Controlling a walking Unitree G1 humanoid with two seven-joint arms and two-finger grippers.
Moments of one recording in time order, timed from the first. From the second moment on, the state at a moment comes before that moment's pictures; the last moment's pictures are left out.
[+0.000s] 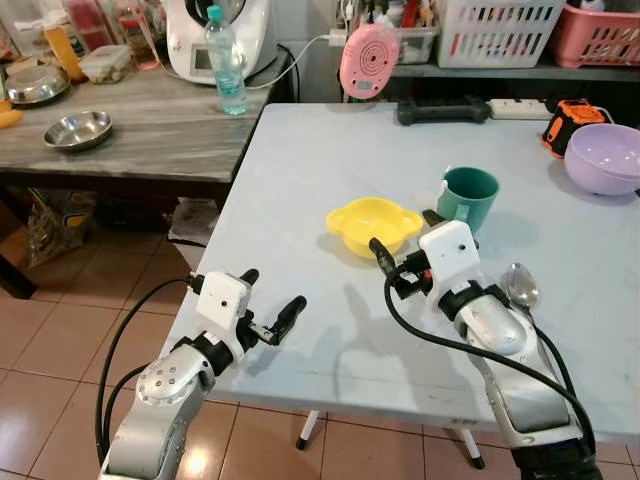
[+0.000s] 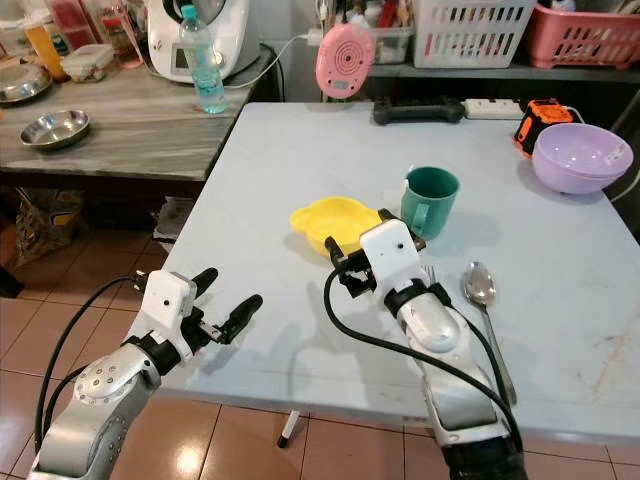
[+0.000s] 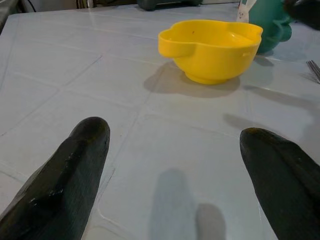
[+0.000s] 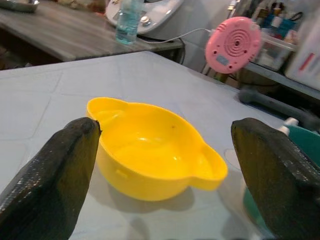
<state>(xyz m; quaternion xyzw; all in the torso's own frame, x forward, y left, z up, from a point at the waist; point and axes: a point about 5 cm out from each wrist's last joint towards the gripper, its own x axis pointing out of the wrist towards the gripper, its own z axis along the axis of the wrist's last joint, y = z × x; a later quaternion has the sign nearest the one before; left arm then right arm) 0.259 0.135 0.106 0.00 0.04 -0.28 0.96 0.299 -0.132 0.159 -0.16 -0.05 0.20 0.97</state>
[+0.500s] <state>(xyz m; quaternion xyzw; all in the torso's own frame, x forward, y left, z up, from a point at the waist) 0.254 0.126 0.110 0.00 0.04 -0.31 0.95 0.335 -0.117 0.154 -0.22 0.04 0.29 0.93</state>
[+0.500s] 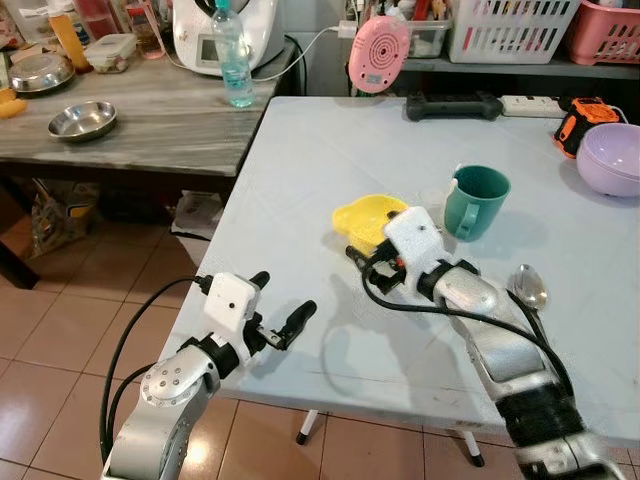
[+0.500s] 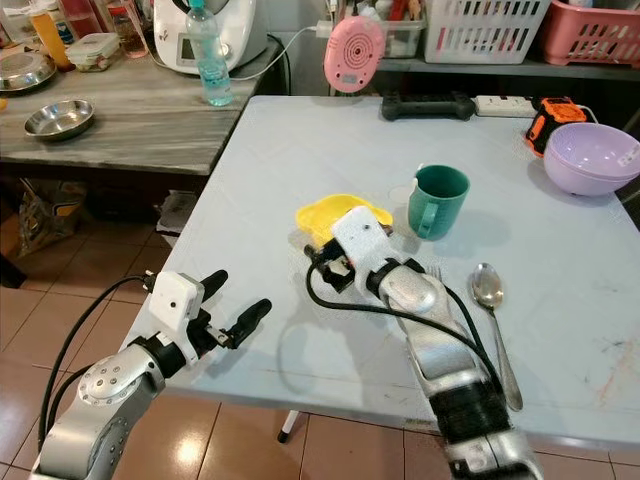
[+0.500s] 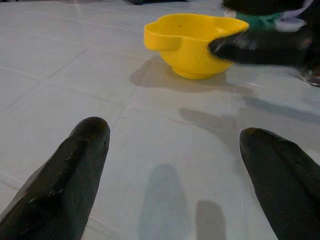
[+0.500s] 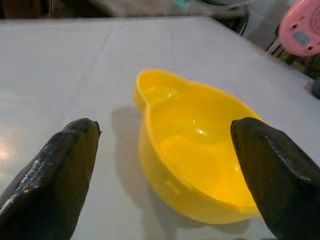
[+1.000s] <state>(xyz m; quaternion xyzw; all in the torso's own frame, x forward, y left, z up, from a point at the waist) 0.252 0.128 0.105 -0.01 0.06 -0.30 0.95 0.358 -0.117 0.157 -0.31 0.11 0.37 0.87</state>
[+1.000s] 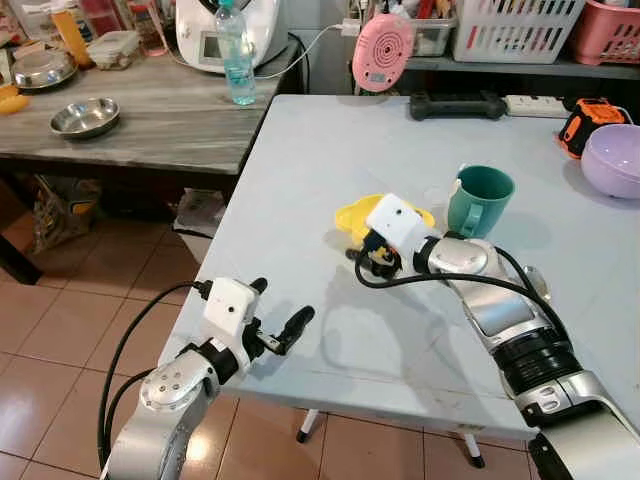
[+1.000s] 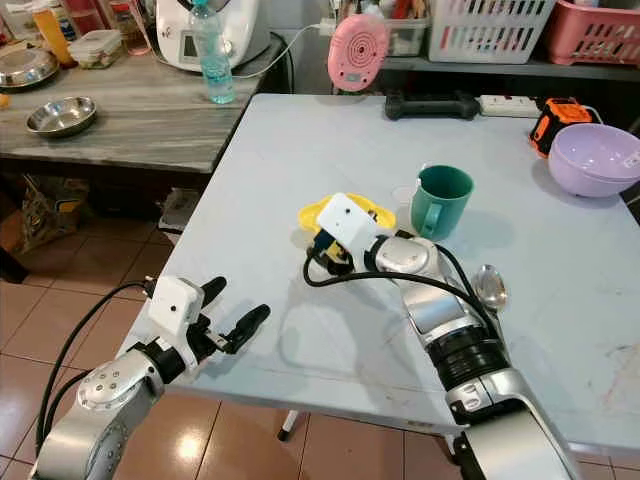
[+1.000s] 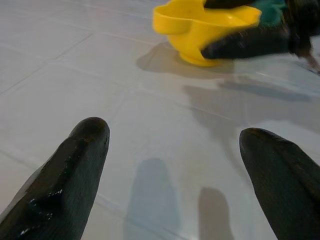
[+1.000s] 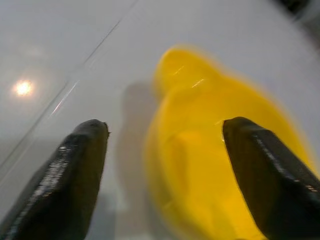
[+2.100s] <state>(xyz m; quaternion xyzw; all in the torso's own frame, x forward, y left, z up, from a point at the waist) 0.256 0.127 0.112 -0.02 0.06 -0.29 0.95 0.363 -0.131 0.147 -0.32 0.12 0.35 0.87</state>
